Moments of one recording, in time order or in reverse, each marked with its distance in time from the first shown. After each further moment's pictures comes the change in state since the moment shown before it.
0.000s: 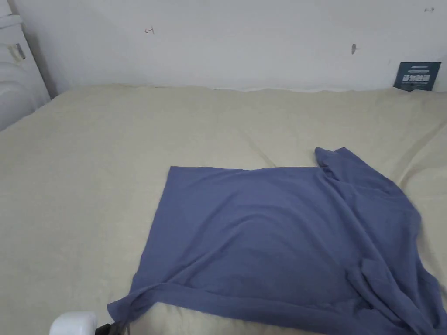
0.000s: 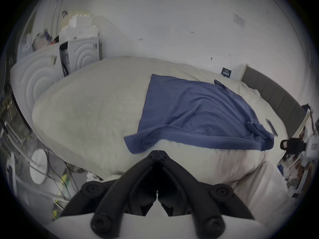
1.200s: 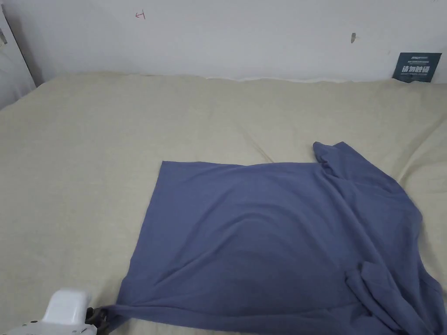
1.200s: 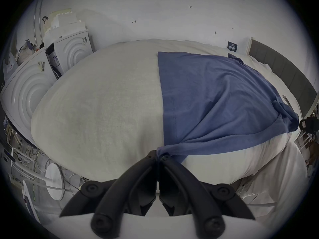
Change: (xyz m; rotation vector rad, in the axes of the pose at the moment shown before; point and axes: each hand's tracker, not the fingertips) left arm -0.040 0.039 -0.086 -0.159 0.088 -0.194; right arm 0.011 0.022 -0.037 -0.085 -0.032 -0.034
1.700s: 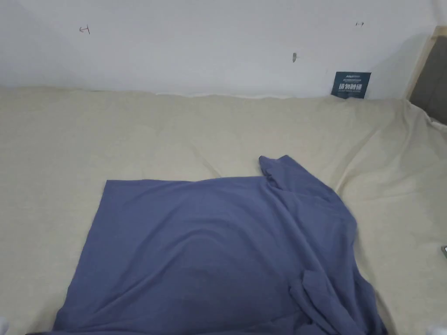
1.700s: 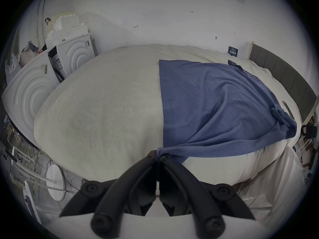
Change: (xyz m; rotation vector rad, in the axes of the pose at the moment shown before) left arm -0.004 0.009 0.007 0.032 0.015 0.007; right arm 0.030 0.002 0.004 0.054 -0.184 0.062
